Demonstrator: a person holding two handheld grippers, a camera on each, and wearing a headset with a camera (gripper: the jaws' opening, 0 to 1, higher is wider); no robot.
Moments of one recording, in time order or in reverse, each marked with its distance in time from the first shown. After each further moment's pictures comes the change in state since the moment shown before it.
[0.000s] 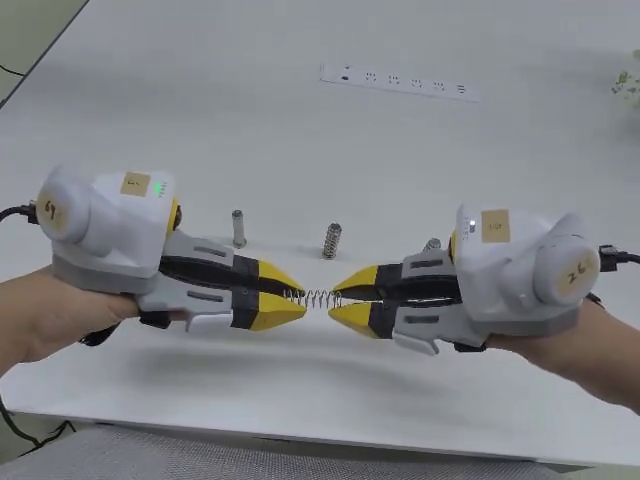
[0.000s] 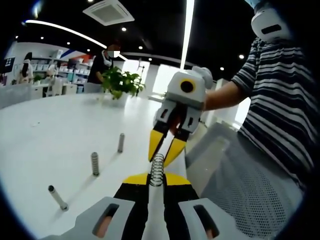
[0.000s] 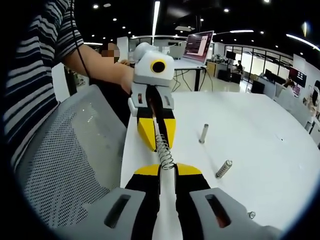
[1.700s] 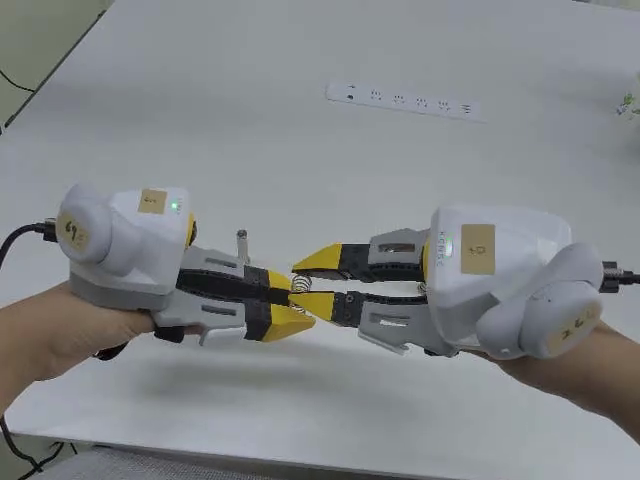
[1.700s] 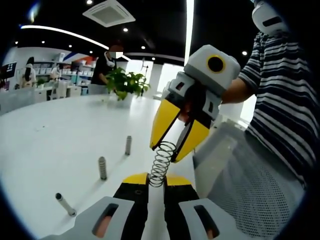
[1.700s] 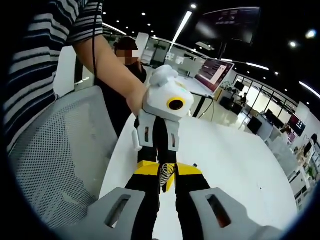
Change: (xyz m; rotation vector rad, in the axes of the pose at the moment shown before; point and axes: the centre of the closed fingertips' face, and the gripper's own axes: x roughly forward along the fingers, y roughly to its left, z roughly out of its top) left arm 0.005 0.013 0.006 0.025 0.008 0.050; right arm 0.010 -0.002 0.066 -0.328 -0.071 -0.063
